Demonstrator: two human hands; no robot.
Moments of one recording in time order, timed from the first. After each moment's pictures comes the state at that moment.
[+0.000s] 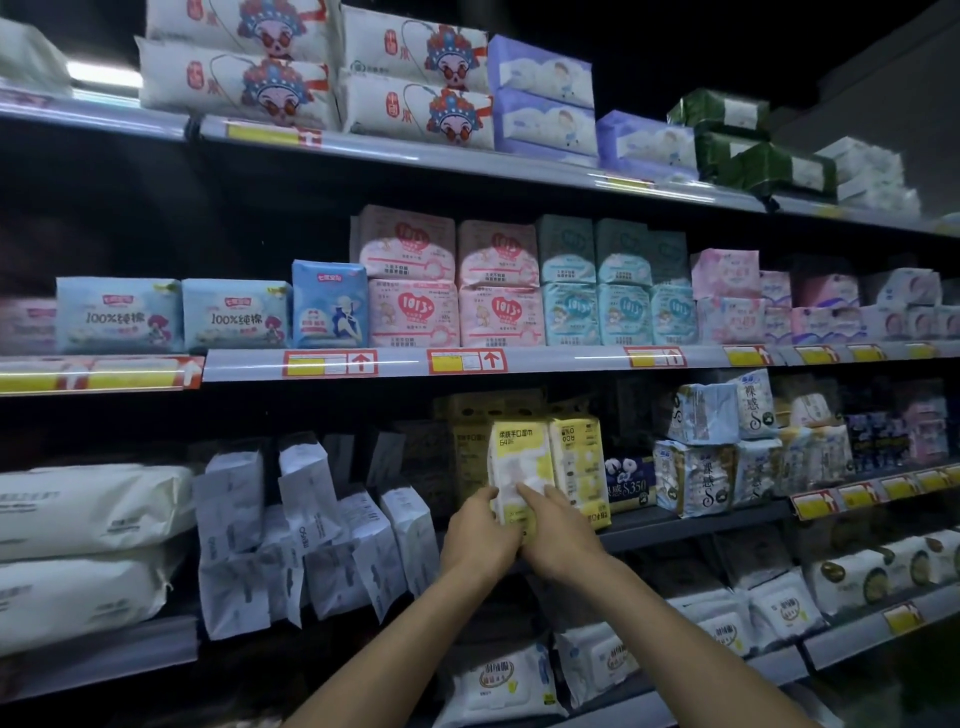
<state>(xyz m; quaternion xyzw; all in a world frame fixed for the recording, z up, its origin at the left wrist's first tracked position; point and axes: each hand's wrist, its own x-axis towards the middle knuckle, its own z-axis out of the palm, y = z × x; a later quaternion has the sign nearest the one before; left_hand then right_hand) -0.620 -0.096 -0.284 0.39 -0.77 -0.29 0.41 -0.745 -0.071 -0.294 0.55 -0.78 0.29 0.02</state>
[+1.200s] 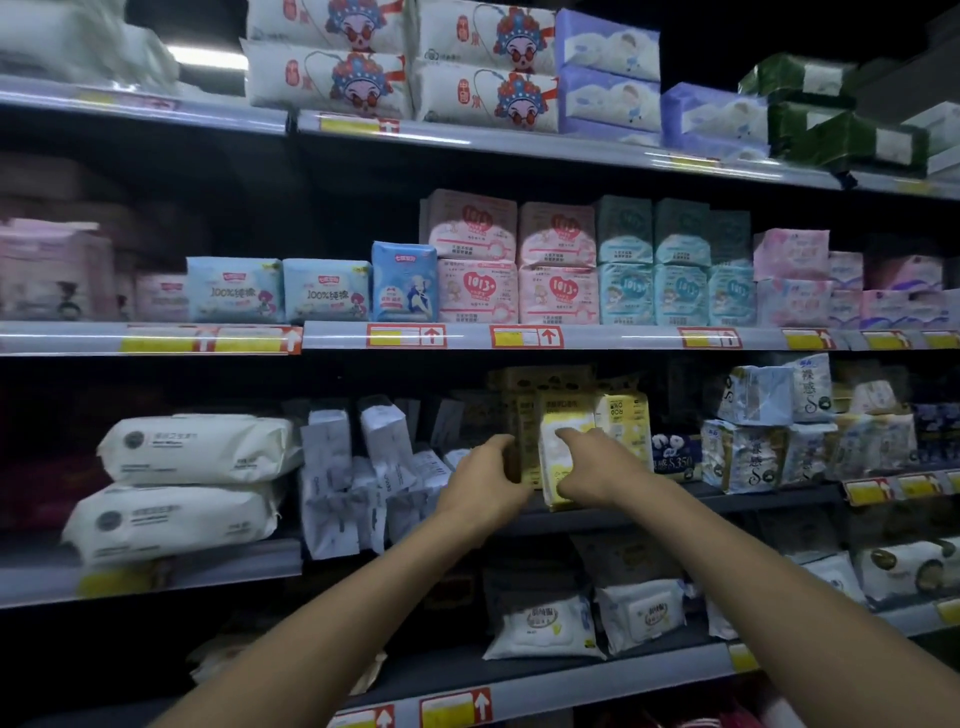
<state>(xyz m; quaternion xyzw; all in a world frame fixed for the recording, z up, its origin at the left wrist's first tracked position) -0.538 -0.075 -0.260 0.37 -0.83 -0.19 0.38 -0.709 -0.041 -0.236 0.58 -0.79 0.18 0.07</state>
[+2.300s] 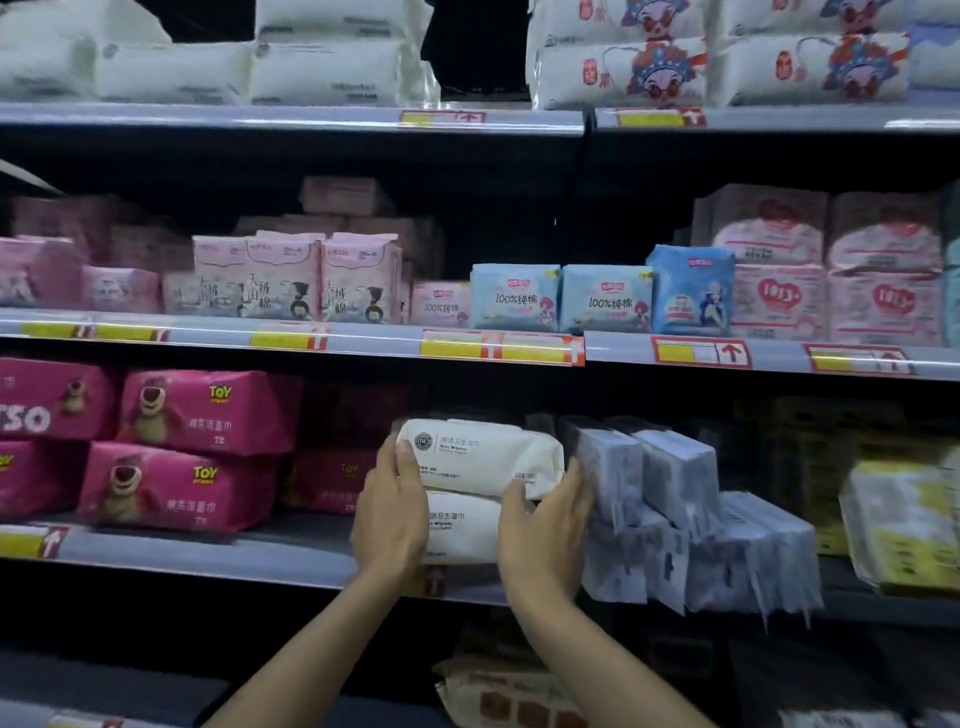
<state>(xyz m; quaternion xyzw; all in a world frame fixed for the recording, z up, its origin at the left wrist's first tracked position) -0.200 -0.201 -0.291 0.54 -0.53 -0.15 0.64 -0.326 -0.148 -0.291 0.48 -0.61 0.63 -0.10</state>
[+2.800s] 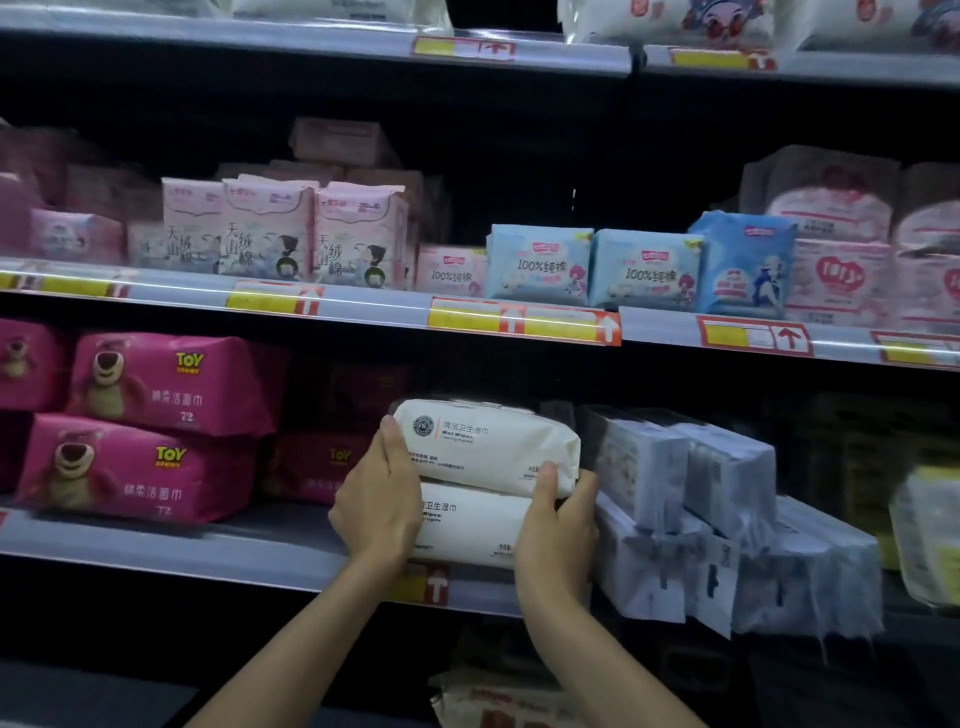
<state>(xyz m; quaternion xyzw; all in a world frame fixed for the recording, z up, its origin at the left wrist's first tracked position) -0.193 -0.243 -0.291 0.59 -0.49 -0.12 0.63 -0.326 -0.205 -0.310 0.42 -0.51 0.73 -0.17</state>
